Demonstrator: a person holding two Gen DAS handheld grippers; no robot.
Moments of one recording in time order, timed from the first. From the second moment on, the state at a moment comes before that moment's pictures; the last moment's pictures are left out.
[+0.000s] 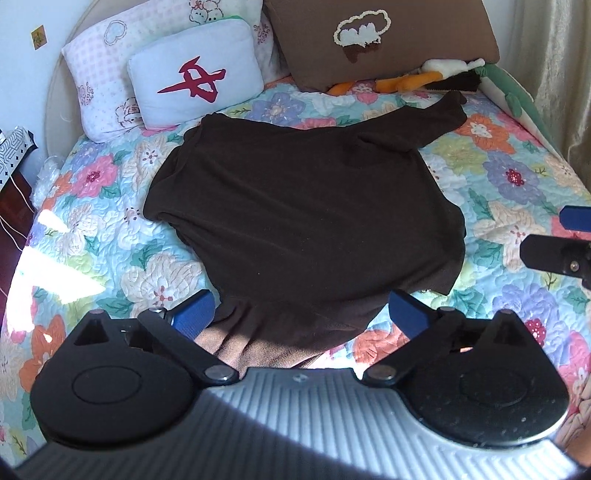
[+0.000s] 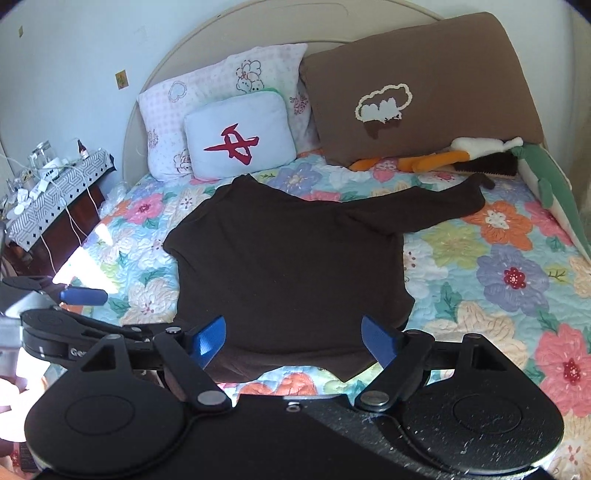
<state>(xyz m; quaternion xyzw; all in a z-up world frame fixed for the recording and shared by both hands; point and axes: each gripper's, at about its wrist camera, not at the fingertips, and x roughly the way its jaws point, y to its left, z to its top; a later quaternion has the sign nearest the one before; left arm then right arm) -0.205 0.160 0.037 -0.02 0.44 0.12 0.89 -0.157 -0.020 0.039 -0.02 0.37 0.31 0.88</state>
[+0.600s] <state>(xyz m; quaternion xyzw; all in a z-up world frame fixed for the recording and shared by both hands) -0.199 0.154 0.031 -0.01 0.46 0.12 0.88 -0.153 -0.025 0.028 -0.01 0.39 0.31 0.87</state>
